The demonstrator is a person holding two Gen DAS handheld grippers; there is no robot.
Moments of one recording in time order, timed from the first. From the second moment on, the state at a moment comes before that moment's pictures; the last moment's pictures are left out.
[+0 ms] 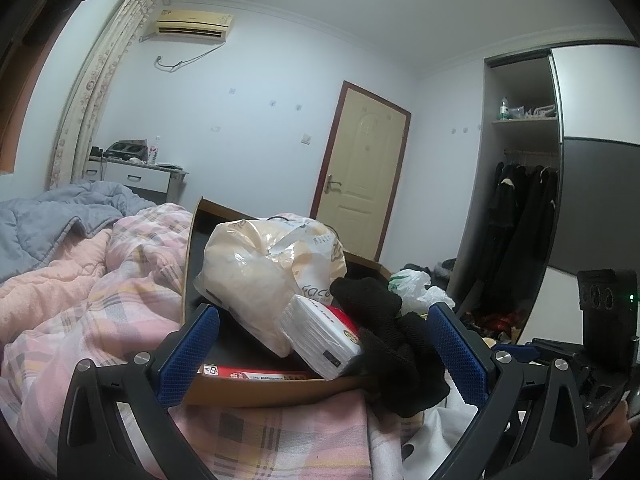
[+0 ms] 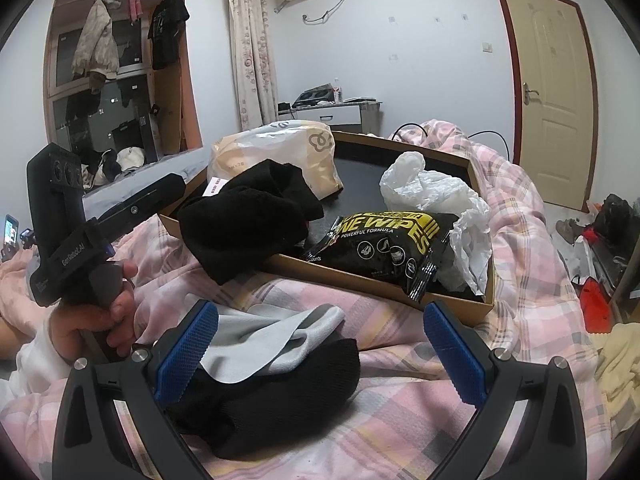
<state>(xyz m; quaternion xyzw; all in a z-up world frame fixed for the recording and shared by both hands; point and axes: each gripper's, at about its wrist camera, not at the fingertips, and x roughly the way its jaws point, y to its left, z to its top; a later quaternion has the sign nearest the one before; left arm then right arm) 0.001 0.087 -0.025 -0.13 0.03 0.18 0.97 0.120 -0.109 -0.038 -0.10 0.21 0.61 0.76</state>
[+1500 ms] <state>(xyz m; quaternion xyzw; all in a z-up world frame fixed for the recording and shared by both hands) -0.017 0.076 -0.004 -0.13 -0.04 0.16 0.98 0.124 -0.112 -0.032 -0.08 0.20 0.63 0.75</state>
